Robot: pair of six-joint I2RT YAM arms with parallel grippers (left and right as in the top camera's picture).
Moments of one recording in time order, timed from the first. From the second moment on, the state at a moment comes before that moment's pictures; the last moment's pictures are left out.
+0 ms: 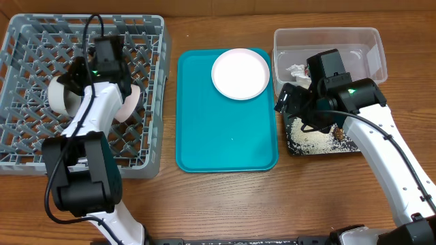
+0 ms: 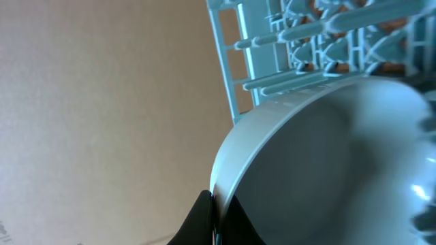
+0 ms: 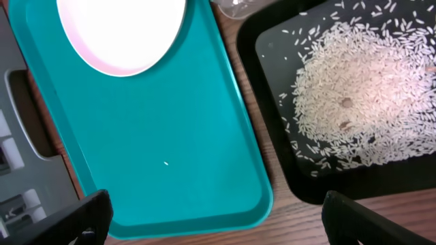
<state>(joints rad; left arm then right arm) 0.09 1.92 1.35 -0.26 -1.19 0.93 0.27 1.52 1.35 -1.04 -0.15 0.67</state>
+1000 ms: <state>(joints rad) -0.14 1.88 1.34 -0.21 -1.45 0.59 0.27 1.52 1.35 -1.04 -0.15 0.67</state>
